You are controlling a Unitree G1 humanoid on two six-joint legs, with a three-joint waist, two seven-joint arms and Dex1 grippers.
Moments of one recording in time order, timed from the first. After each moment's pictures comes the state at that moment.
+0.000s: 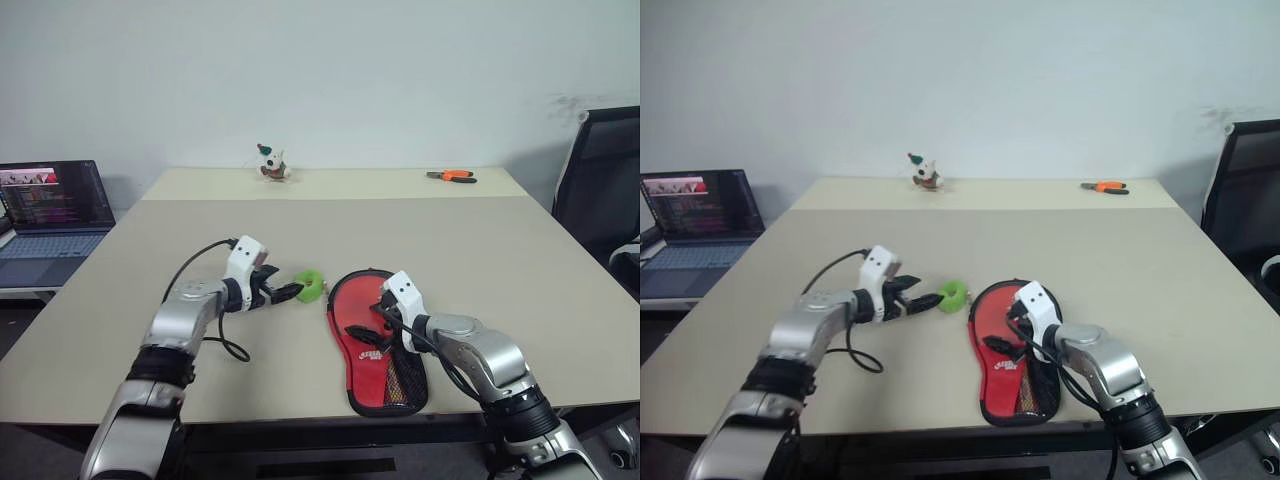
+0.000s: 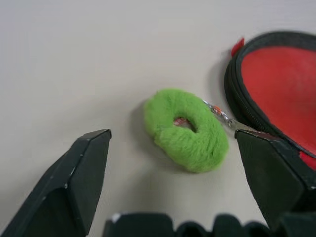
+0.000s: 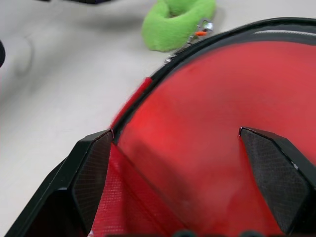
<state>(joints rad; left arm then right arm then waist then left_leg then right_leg) -0.81 0.52 -0.07 0.60 -0.21 0.42 -0.84 -0.56 -0.29 0.22 -0.04 0.29 0.83 0.55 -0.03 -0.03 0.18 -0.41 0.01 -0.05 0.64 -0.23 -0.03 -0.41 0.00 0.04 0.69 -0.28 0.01</state>
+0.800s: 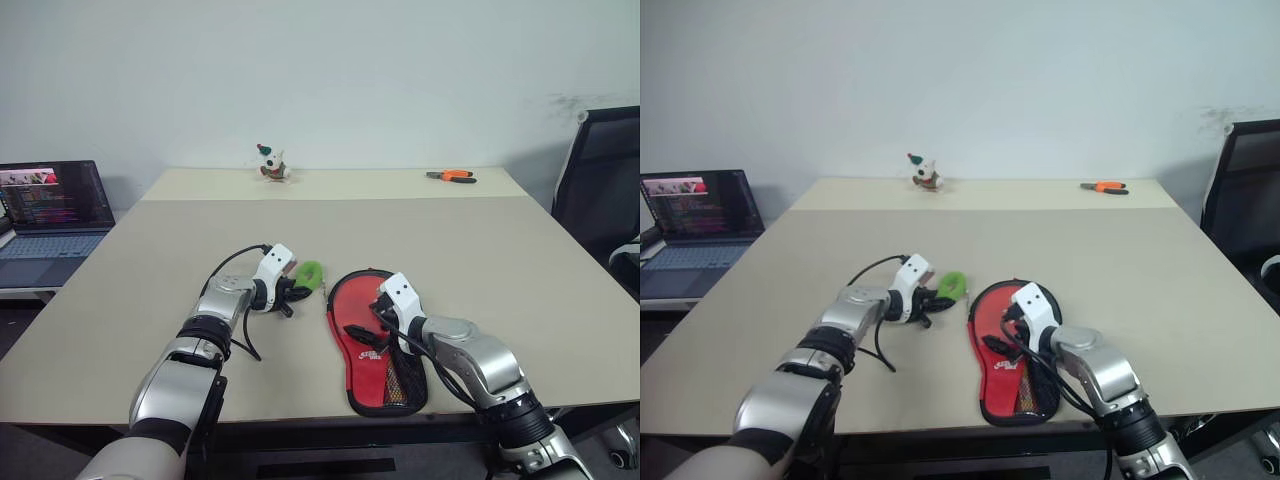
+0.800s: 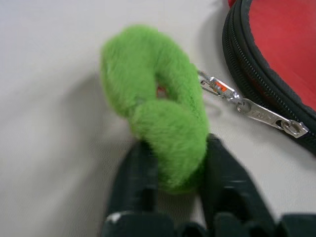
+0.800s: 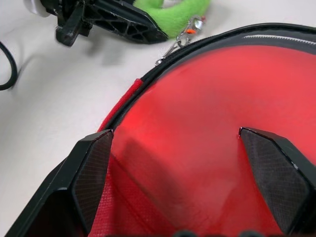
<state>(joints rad) -1.02 0.41 -0.11 1.11 -0.01 0.12 -0.90 -0.55 -0.26 0.23 -0.03 0.22 0.78 0.51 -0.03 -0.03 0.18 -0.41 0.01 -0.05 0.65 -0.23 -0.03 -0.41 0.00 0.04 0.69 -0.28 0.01</state>
